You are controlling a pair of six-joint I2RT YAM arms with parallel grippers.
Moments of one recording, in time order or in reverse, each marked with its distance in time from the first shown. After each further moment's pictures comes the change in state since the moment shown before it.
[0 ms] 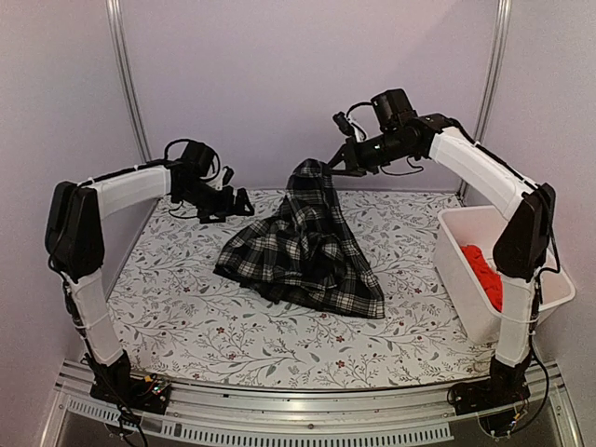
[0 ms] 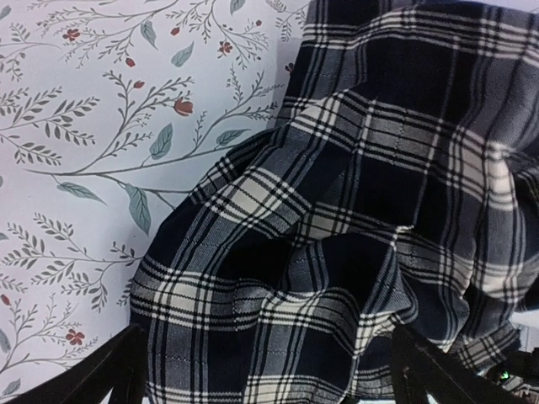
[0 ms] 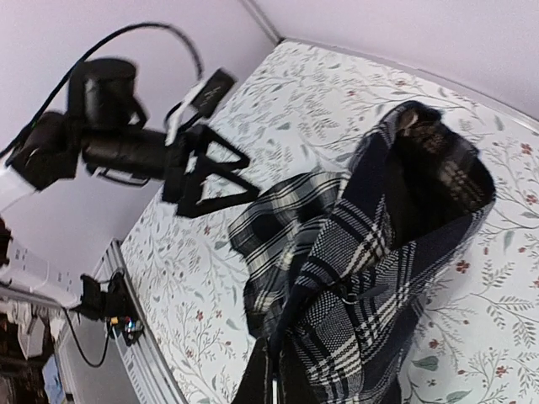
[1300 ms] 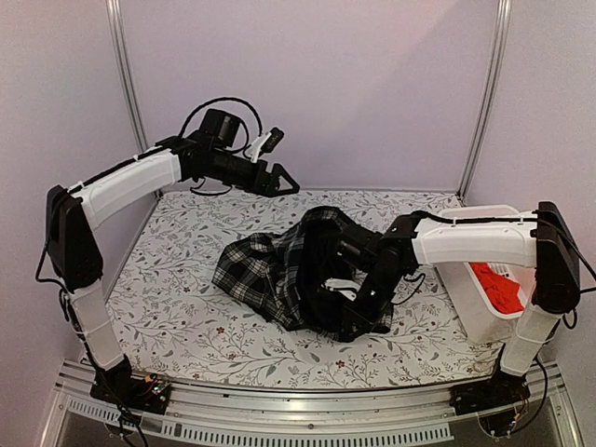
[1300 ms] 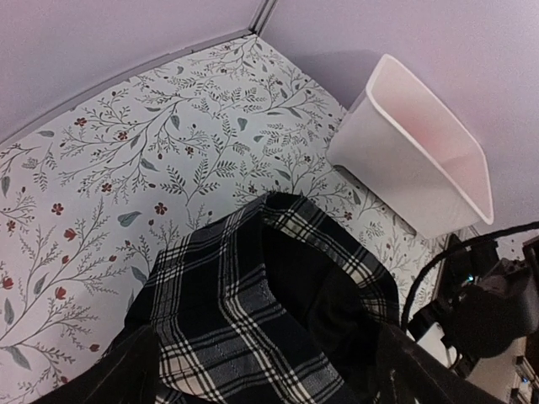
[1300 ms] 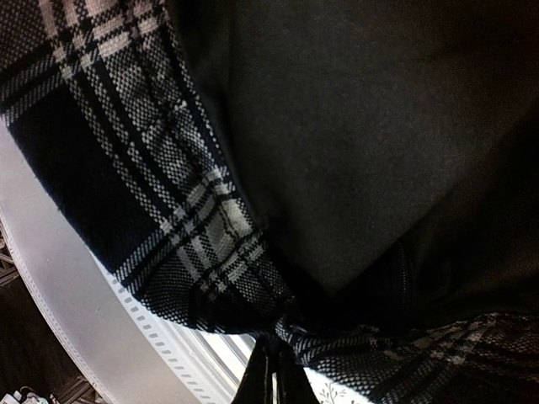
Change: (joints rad) left arm -0.188 -0.082 0.153 0.069 0.257 0.200; right arm 0.436 -0.288 -0.882 -0.154 0.151 -0.216
